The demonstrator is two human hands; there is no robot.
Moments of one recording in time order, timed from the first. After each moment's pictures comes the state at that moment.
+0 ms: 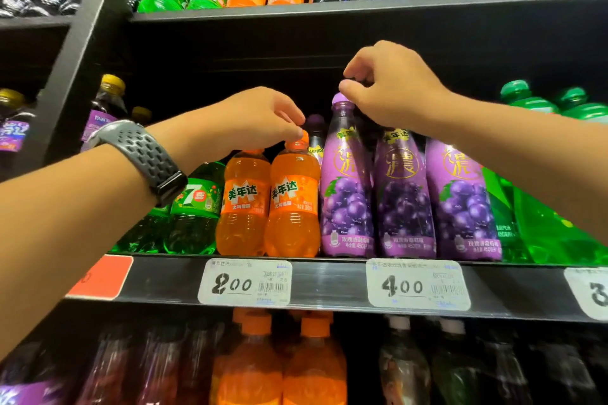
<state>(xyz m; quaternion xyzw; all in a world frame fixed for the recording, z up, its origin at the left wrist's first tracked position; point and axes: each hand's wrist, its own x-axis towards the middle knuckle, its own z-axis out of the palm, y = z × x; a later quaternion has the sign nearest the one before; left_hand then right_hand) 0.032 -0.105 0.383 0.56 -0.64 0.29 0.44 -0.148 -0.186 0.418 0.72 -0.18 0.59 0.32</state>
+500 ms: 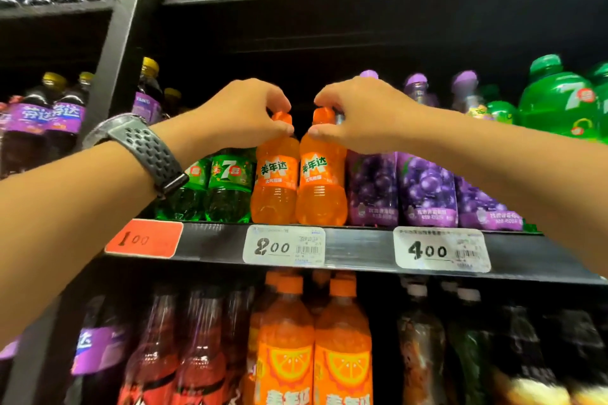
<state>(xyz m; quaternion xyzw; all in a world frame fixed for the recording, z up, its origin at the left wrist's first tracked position) 0.066 -0.079 0.358 0.60 -0.58 0.42 0.36 -0.103 -0.161 0.369 0.81 -0.19 0.43 0.35</state>
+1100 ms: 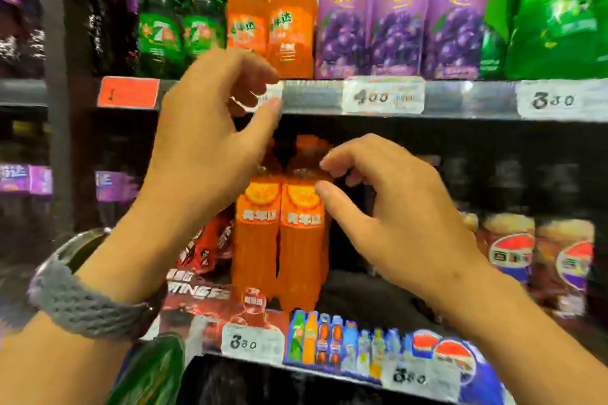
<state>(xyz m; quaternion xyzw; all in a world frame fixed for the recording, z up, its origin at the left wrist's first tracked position) -0.026 -0.035 0.162 0.48 -0.56 0.39 0.55 -0.189 -0.132 0.120 0.83 -0.07 0.54 0.09</state>
